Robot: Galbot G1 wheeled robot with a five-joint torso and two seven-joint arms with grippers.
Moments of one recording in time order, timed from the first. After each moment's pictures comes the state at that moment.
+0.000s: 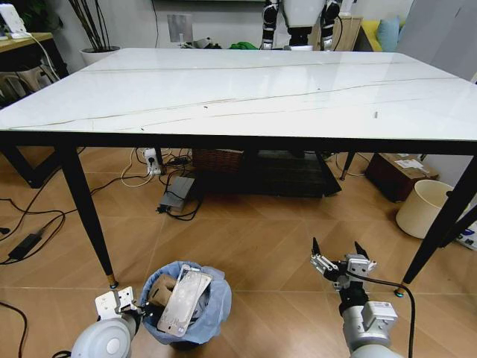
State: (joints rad) left arm 1.58 -1.15 -0.54 -2.04 -1.08 0.66 -0.71; right arm -1.73 1.28 0.39 2.28 0.17 -0.11 0.38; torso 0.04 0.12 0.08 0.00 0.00
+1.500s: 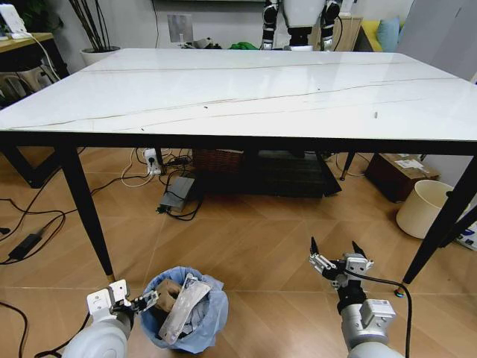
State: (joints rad) left arm 1.65 -1.13 -0.54 -2.26 -0.86 0.61 -0.70; right arm -1.71 1.28 0.39 2.27 0.20 -0.11 0.38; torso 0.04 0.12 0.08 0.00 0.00
